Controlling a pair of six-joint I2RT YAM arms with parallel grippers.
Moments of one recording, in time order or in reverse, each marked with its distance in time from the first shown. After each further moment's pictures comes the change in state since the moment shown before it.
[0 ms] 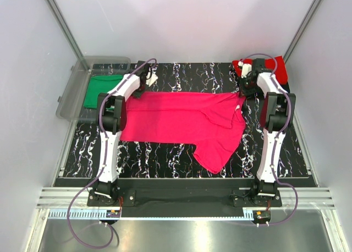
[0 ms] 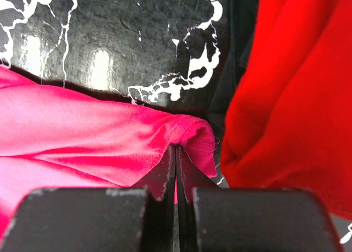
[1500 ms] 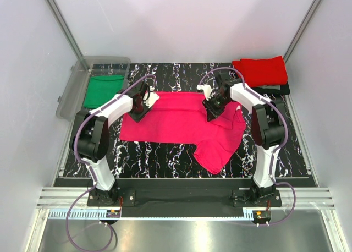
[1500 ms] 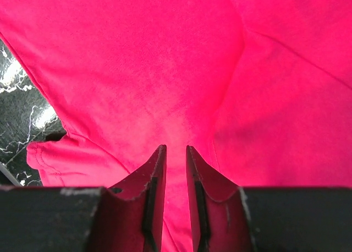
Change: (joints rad) left arm -0.100 -0.620 -0.779 0.109 0.178 -0.076; right arm 0.372 -0.359 -0.436 -0.138 -0.219 -0.232
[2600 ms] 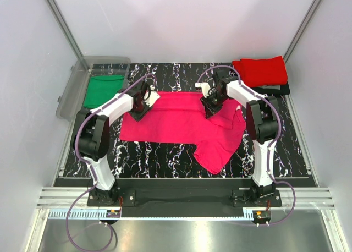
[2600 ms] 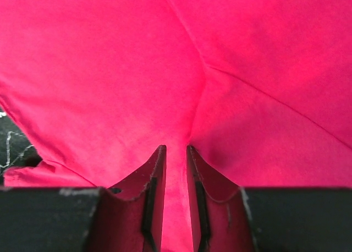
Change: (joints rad) left arm 0.000 0.019 0.021 0.000 -0.001 -0.002; right arm 0.000 0.129 0.121 0.000 0.018 0.022
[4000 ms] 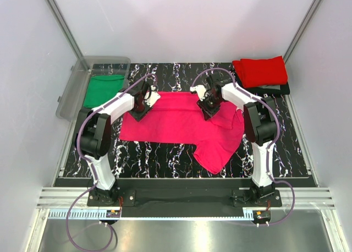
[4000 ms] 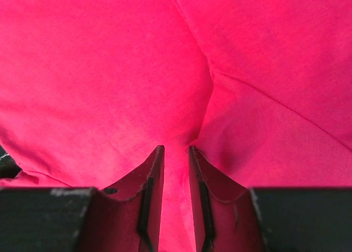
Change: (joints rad) left arm 0.000 0.028 0.017 -0.001 0.000 -0.001; right arm 0.062 -0.020 -0.039 0.041 0.139 -0.004
